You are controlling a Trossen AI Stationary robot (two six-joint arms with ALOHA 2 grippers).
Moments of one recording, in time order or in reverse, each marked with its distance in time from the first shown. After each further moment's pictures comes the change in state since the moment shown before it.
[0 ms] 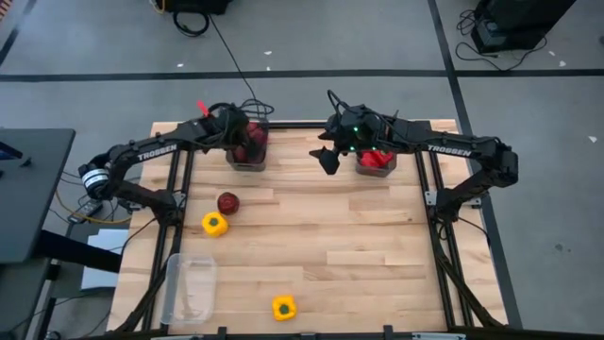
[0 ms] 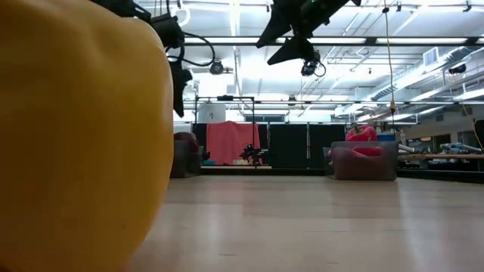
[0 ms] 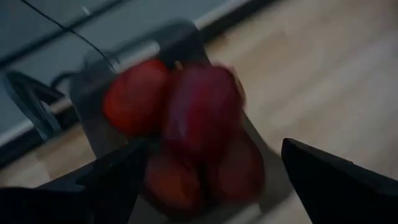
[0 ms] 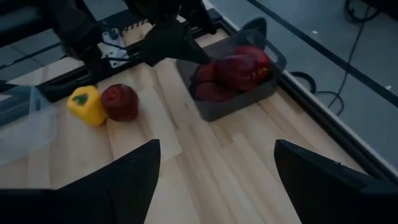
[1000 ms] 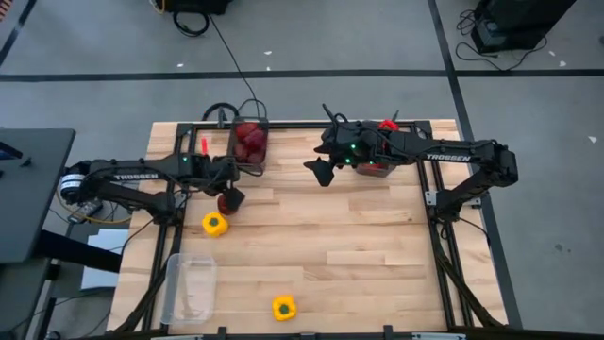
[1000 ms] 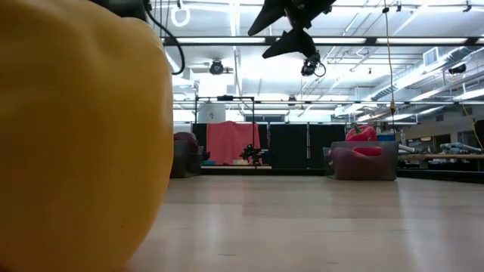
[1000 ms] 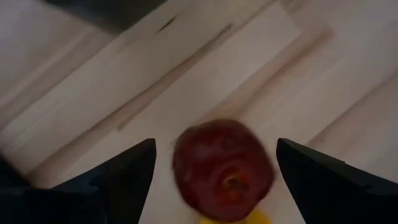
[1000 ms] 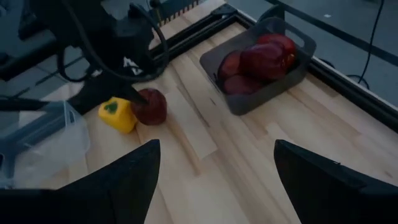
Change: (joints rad) left arm -0.413 -0.234 -0.199 -0.384 0.083 -0.395; right arm 0.127 0.011 0.000 0.018 0.091 0.202
